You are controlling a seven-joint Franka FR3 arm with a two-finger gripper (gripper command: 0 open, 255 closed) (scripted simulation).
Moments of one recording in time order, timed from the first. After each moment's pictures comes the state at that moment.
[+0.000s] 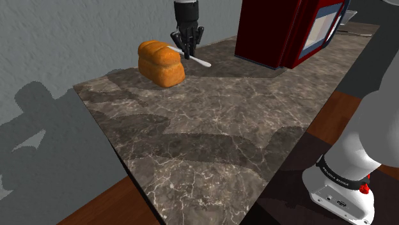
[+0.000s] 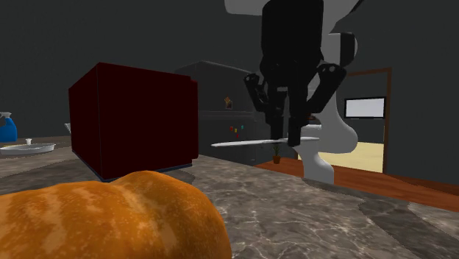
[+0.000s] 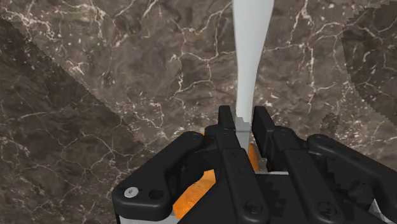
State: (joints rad) arm 0.21 0.15 0.14 -1.55 -0.06 1.68 0.30
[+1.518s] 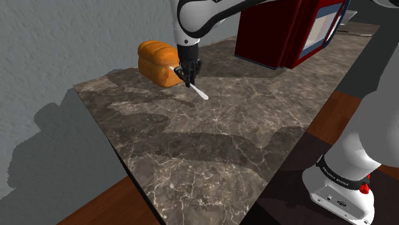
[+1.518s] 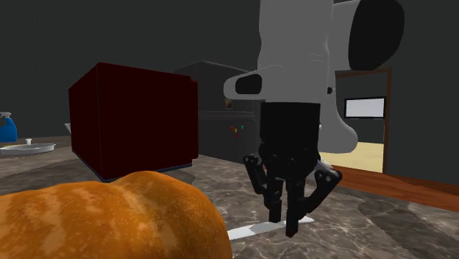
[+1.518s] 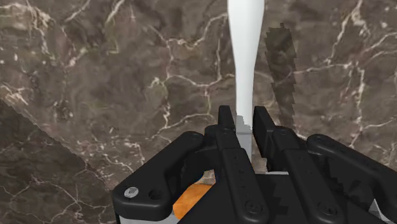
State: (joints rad) arm 0.21 0.18 0.14 -1.82 -0.07 1.98 0.31
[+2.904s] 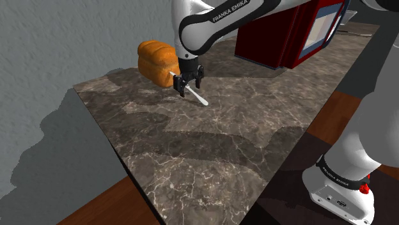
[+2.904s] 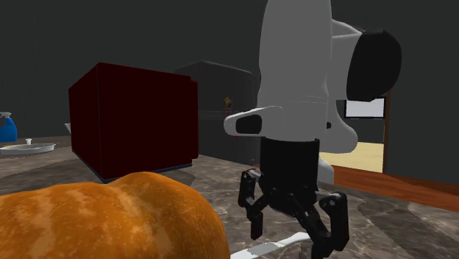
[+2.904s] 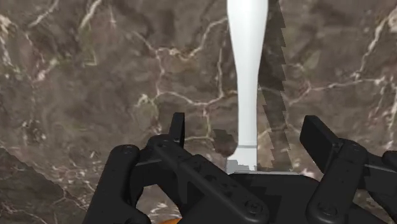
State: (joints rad) arm 0.21 0.22 0.13 -1.89 -0.07 2.09 0.32
